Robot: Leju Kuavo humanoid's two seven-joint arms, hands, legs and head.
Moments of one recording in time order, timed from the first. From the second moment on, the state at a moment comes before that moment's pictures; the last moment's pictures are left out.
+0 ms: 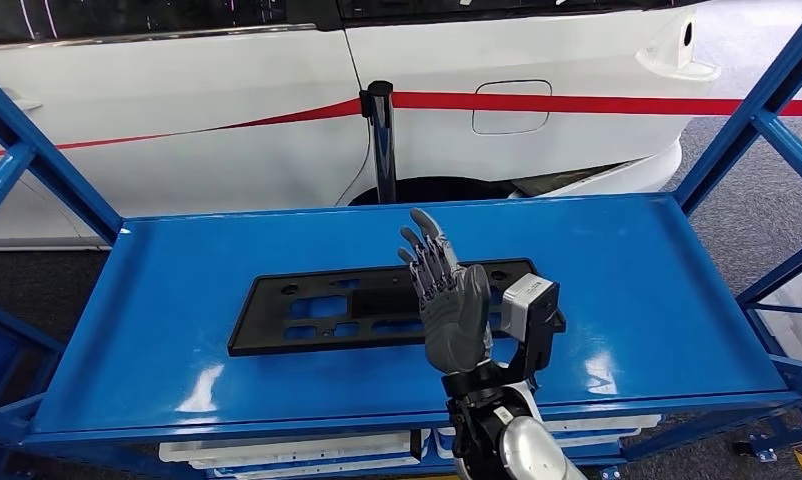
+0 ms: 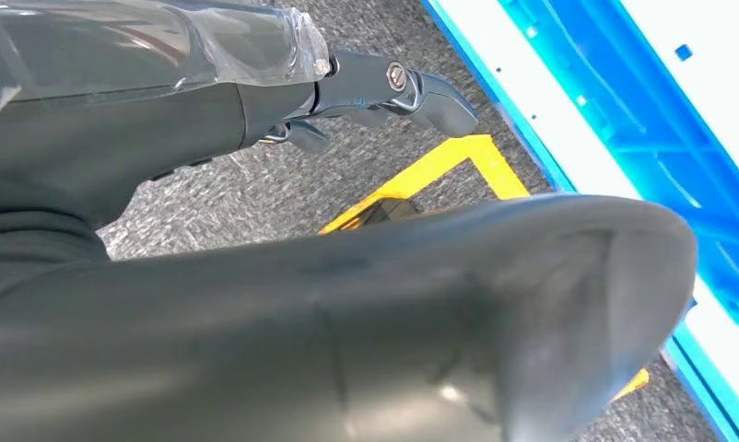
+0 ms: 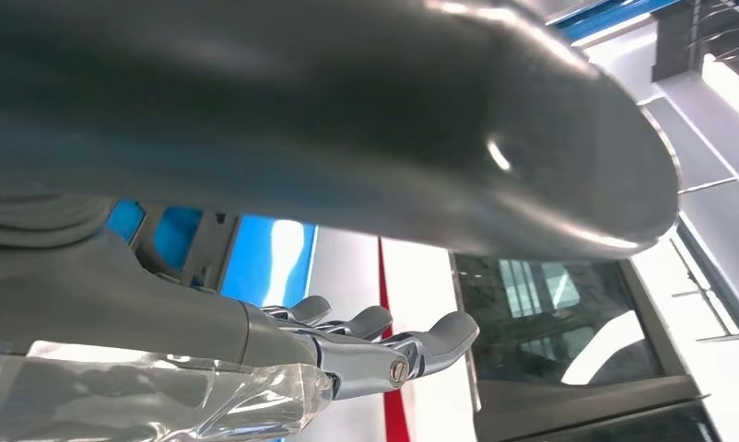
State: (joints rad) left arm -0.17 0.00 -1.08 -0.23 0.83 0.24 -0.43; right arm -0.29 -0.02 0.74 -1.79 -0.55 -0.40 -0.25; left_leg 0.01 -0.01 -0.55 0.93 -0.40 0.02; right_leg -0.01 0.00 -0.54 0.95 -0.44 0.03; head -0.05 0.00
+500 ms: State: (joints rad) left arm -0.17 0.00 -1.06 -0.23 0.83 0.25 -0.40; right arm -0.28 -0.03 0.73 -1.88 -0.57 -0.43 -0.26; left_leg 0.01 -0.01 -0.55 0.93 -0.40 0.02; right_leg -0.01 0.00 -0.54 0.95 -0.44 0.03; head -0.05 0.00
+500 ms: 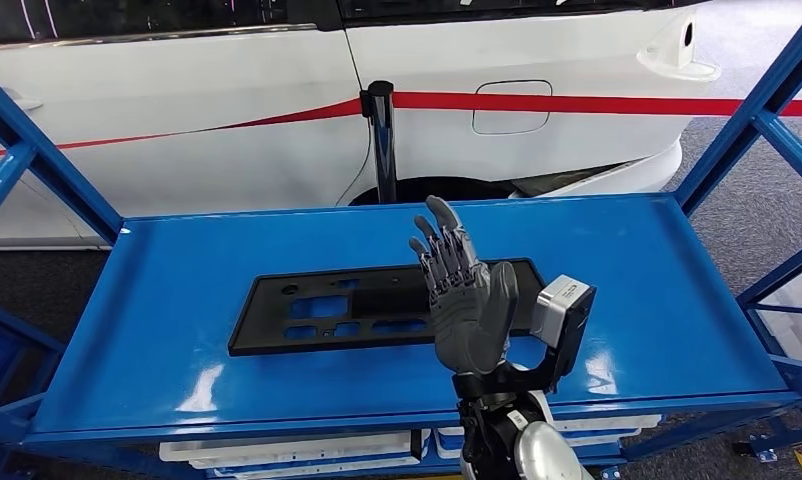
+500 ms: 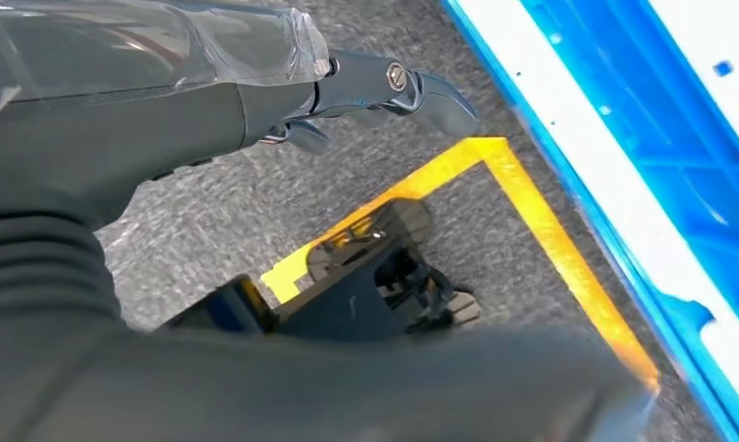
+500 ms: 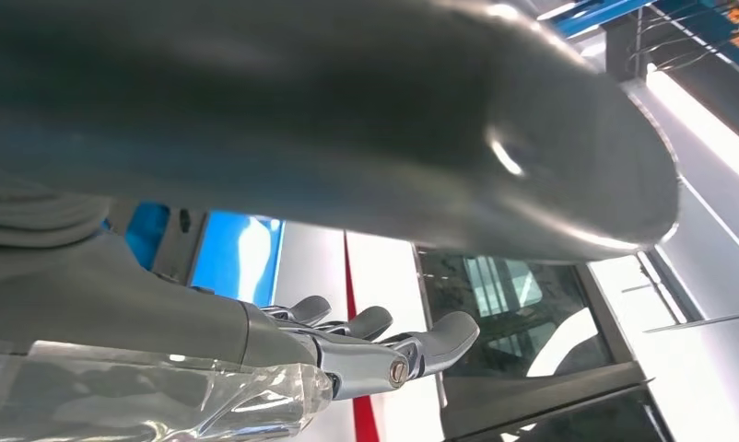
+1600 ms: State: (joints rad) left arm -0.15 0.02 -1.04 -0.23 0.81 0.29 -0.28; right arm -0.26 -0.05 0.70 -1.92 -0.60 -0.43 -0.25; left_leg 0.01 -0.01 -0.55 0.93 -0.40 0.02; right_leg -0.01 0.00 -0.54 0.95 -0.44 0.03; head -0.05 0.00
